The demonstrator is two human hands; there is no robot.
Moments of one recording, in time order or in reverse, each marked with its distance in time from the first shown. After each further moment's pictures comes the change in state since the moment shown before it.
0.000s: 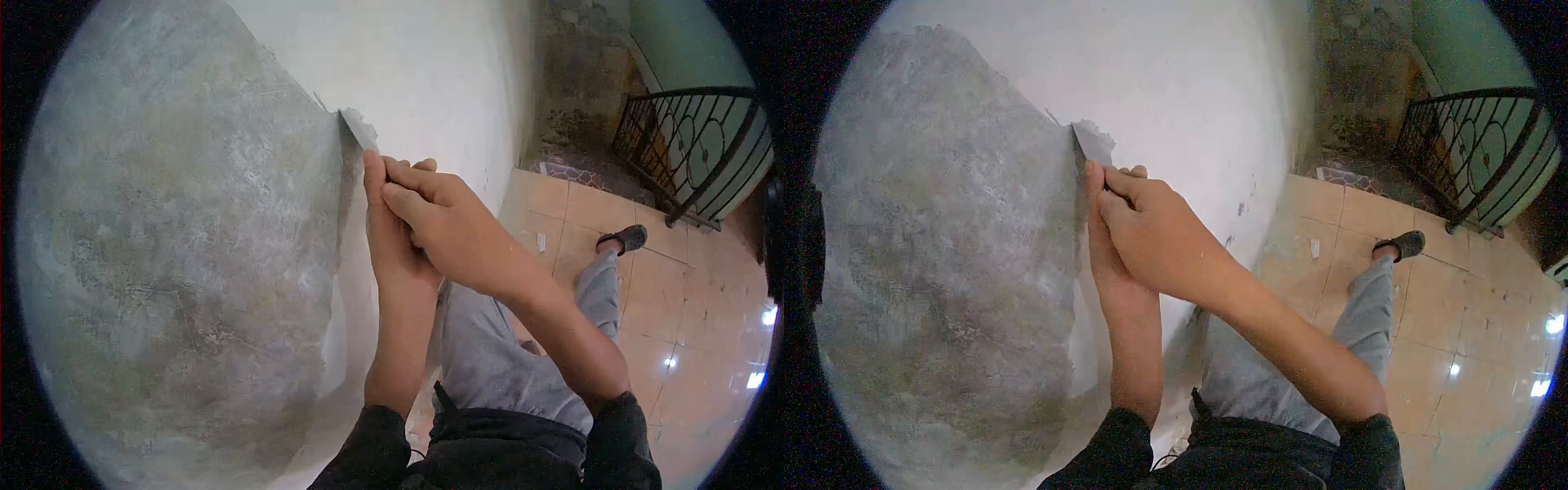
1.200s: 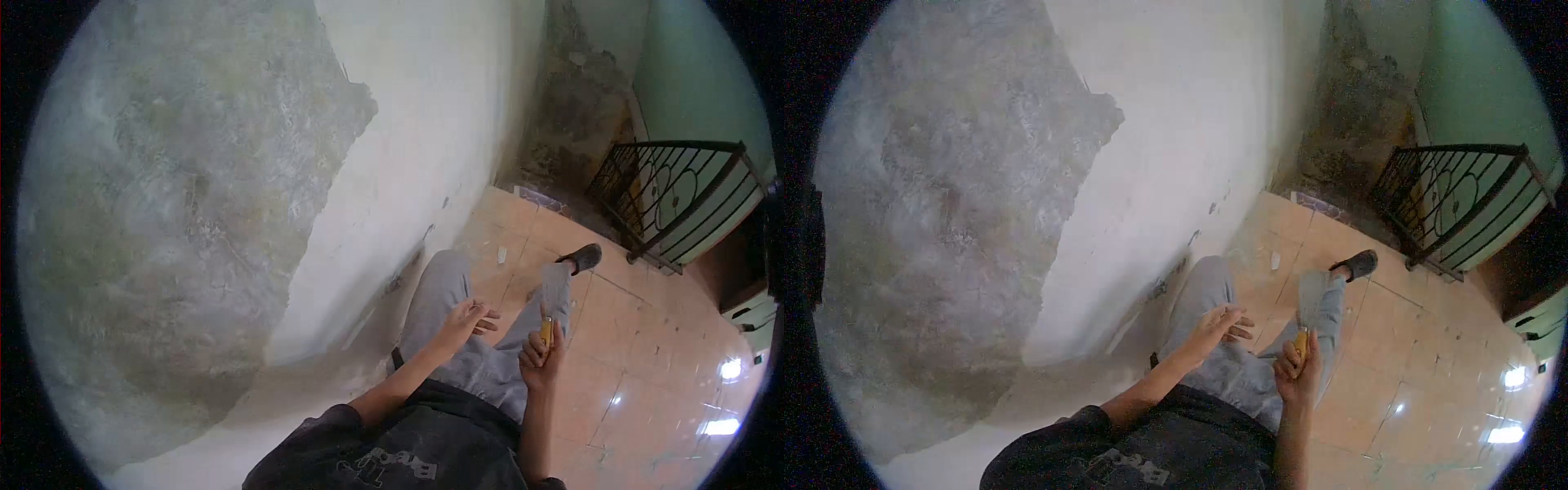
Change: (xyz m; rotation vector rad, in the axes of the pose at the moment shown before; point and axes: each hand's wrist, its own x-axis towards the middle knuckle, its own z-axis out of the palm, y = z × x) left_hand -0.138 -0.168 -0.132 0.498 -0.451 -0.690; right_hand -0.283 0.130 -0.101 1.152 0.635 0.265
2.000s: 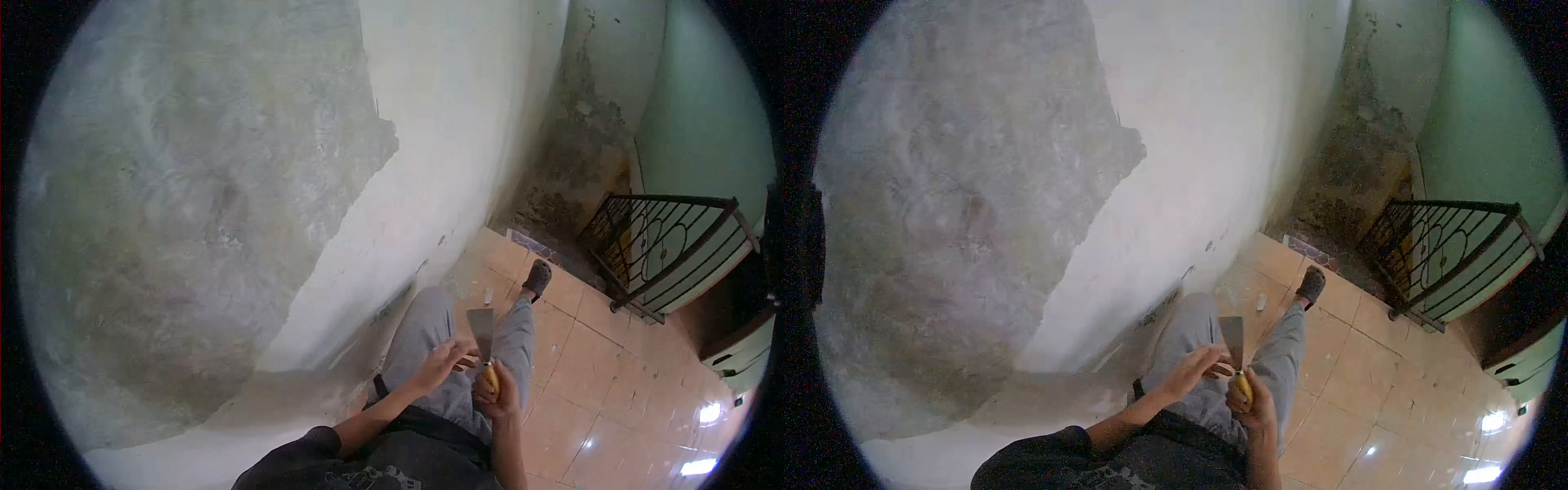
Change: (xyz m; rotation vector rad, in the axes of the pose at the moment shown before) left_hand -0.013 -0.009 -0.006 -0.017 0.004 0.085; right_hand 0.021 0.027 -0.015 -0.136 -0.191 0.405
